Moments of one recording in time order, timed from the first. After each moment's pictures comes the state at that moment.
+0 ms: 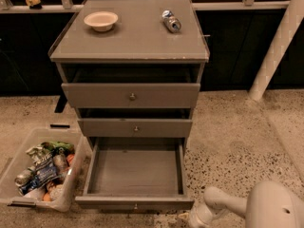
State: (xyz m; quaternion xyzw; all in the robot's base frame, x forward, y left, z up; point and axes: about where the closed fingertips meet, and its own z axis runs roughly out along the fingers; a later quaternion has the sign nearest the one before) arm 0.367 -0.164 0.133 -0.63 0.70 0.34 0.07
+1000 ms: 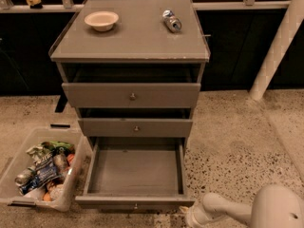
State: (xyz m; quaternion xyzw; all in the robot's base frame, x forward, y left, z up) arm 0.409 -0.159 0.113 -0.56 0.77 0.25 0.15
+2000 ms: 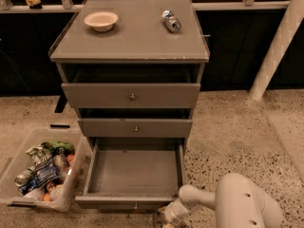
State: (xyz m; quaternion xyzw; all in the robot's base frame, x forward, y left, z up) arm 0.422 -0.062 0.078 -0.60 0.73 0.32 0.10
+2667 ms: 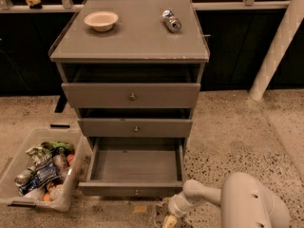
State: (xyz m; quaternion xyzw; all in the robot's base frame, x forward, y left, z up) arm 0.461 -0.079 0.095 -0.58 0.75 0.29 0.13
